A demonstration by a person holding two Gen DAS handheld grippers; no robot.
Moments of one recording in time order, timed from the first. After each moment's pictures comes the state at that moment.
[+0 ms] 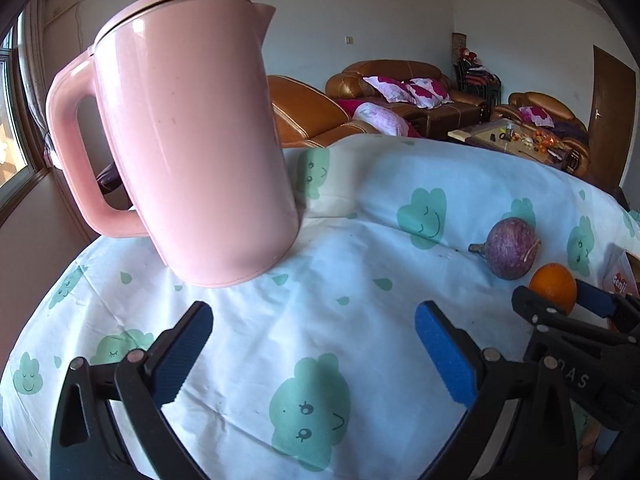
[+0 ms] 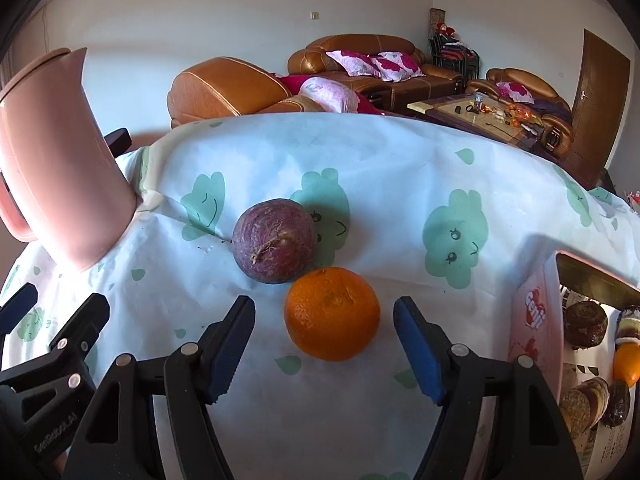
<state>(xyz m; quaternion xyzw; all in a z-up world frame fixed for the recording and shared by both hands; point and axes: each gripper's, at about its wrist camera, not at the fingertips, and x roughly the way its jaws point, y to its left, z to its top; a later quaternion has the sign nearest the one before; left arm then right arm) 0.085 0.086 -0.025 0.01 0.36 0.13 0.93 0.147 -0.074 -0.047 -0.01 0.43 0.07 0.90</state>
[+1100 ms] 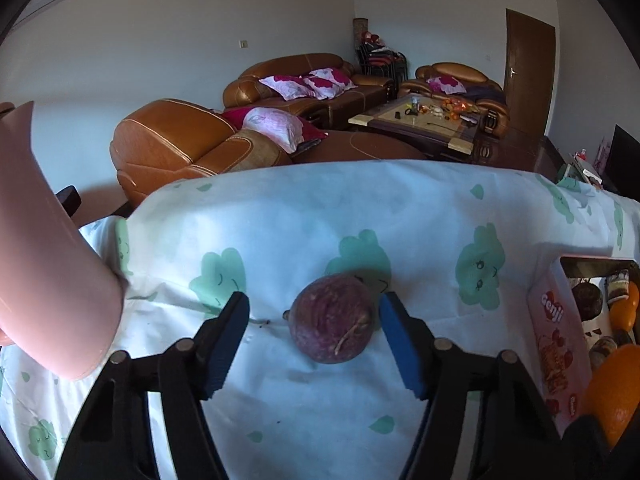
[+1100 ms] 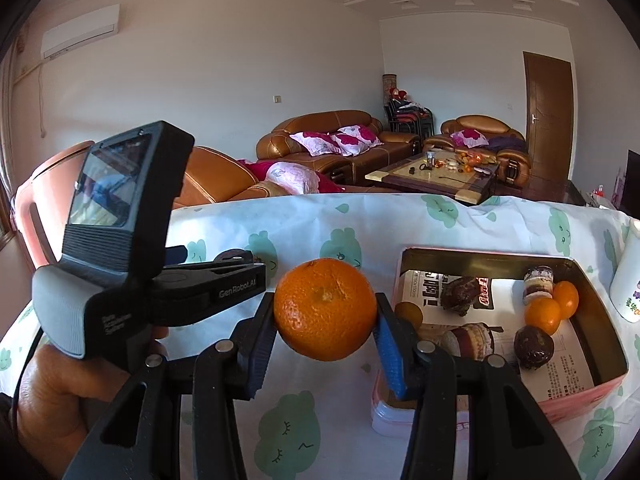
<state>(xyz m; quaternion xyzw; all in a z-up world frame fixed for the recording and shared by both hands) 0.166 -0.025 -0.022 0.05 0.38 -0.04 0.92 0.040 -0.138 -0.006 0.05 0.27 0.00 0.96</state>
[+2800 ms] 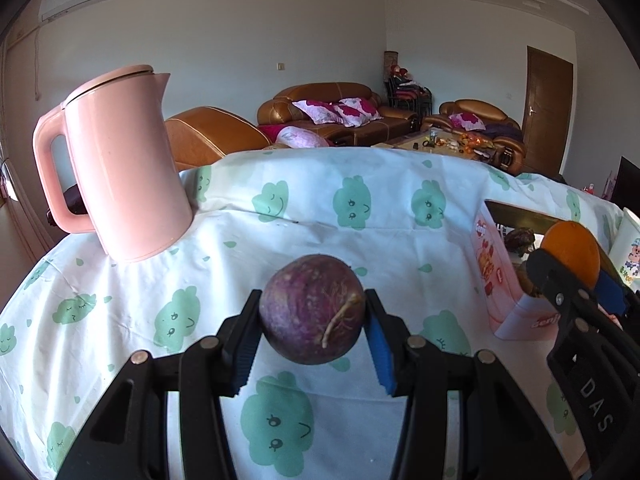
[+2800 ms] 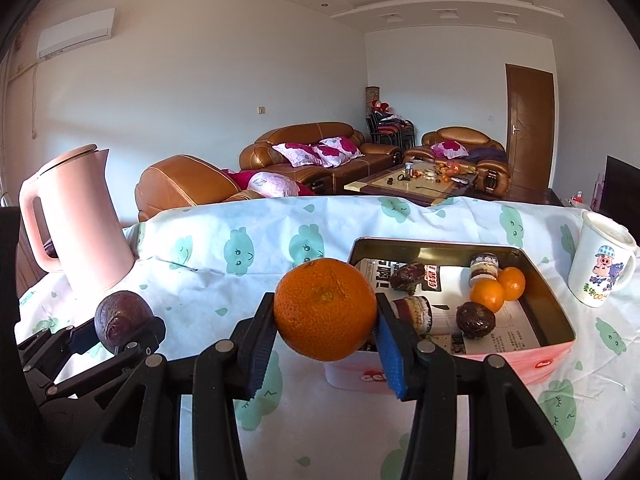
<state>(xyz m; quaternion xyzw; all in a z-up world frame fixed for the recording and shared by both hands) 0.005 -0.014 -0.014 0.02 0.31 0.00 0.95 -0.020 -0.155 0.000 0.04 0.24 -0.03 0.97</state>
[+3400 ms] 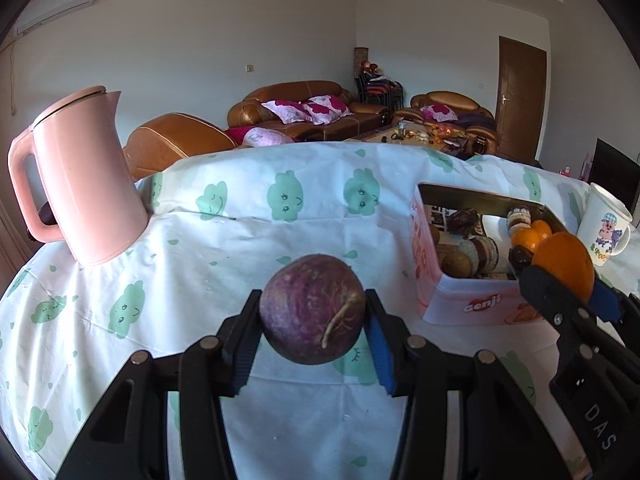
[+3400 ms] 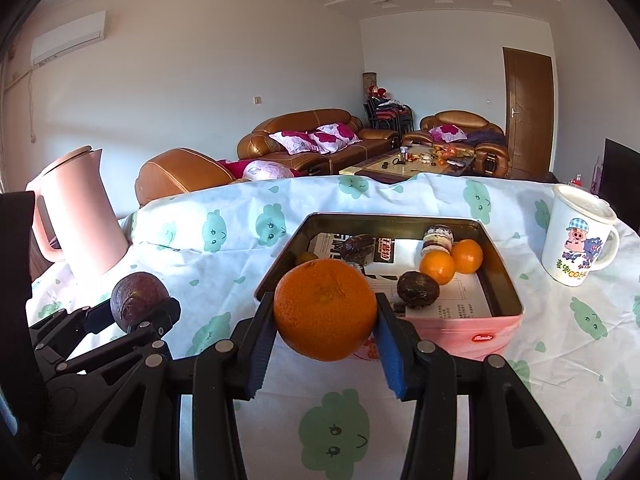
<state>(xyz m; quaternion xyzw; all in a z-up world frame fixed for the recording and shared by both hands) -0.014 -0.068 -0.013 0.03 0.32 -0.05 0.95 -0.054 -0.208 -0.003 0.05 0.26 -0.03 0.96</state>
